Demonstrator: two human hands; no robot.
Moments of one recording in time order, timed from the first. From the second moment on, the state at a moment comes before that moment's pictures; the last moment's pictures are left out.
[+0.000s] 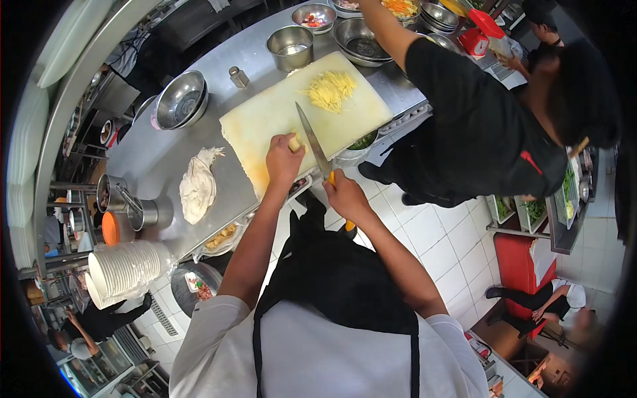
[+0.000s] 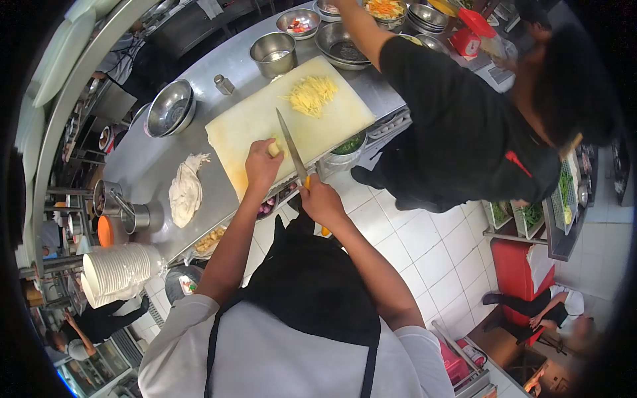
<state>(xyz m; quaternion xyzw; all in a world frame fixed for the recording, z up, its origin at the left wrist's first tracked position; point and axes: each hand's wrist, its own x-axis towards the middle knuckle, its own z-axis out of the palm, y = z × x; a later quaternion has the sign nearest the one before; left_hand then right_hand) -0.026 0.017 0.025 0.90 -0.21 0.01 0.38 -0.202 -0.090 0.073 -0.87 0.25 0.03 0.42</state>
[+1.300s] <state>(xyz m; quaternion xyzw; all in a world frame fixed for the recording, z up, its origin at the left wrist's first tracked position) -0.018 -0.005 0.005 0.88 -0.27 0.04 0.39 -0.217 -0.114 0.087 -0.93 0.19 0.05 0.30</state>
